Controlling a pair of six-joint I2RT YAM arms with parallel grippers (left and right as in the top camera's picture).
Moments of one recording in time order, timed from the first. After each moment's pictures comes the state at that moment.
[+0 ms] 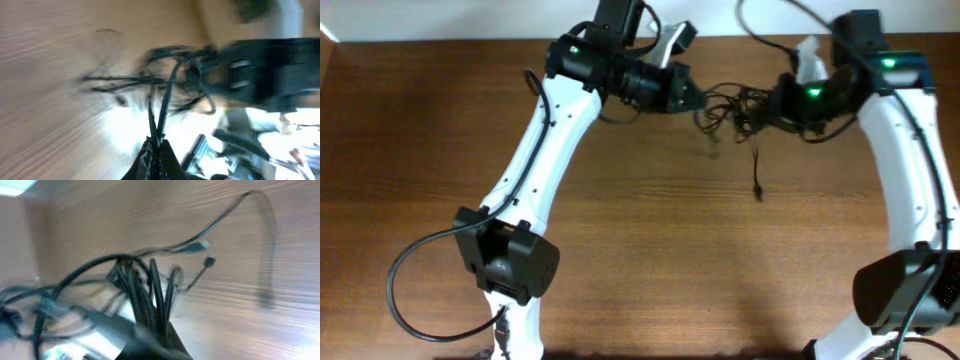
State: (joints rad) left arm -0.38 2.08 2.19 -1.09 0.80 -0.24; right arm -0.03 1.83 1.85 -1.23 -0.56 0.28
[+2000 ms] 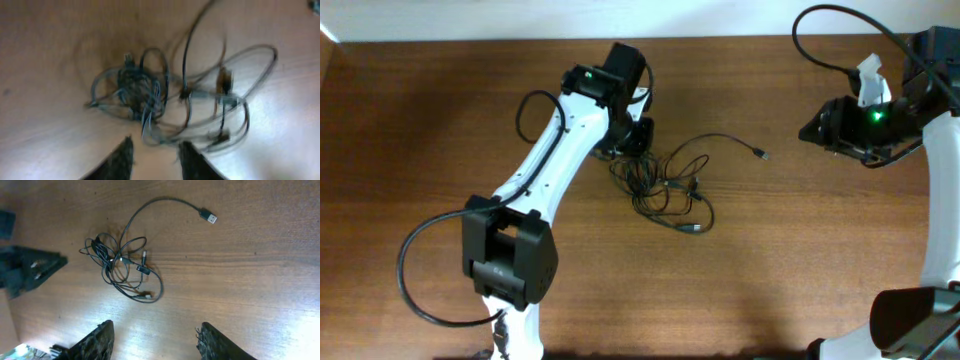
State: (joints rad) left arm -0.40 2.05 1.84 -1.13 0.17 -0.22; right arm -0.19 1.72 1.84 -1.46 -0.49 0.04
